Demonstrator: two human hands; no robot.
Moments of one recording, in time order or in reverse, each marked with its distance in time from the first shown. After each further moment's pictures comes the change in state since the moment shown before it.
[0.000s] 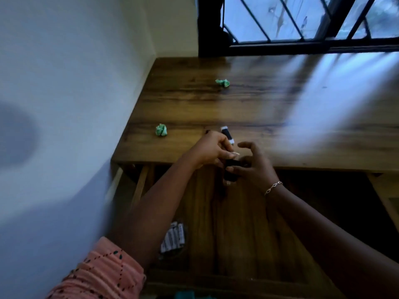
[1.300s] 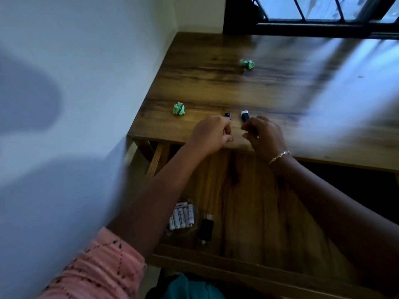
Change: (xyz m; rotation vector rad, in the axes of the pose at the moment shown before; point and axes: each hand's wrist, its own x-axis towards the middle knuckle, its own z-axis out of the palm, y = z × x) left_hand -0.021 -0.023 -0.016 0.665 0.319 0.136; right_hand 0.040 -0.017 0.015 -0.613 0.101 -0.359
